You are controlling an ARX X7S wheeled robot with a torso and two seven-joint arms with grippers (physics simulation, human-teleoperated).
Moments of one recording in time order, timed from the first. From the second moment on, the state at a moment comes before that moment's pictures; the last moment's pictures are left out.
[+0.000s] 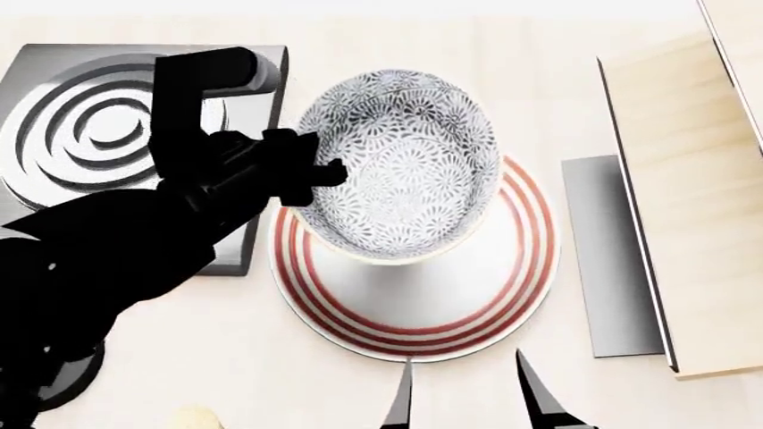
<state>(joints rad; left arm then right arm) -1.18 -0.09 0.50 -0.67 -0.87 -0.58 -0.10 0.15 0.40 -0.53 -0.16 0.31 -0.05 0.47</state>
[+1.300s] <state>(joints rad) -1.17 -0.05 0.58 -0.72 -0.92 -0.50 -0.11 0.16 0.40 -0.55 -0.15 0.31 -0.06 0.47</state>
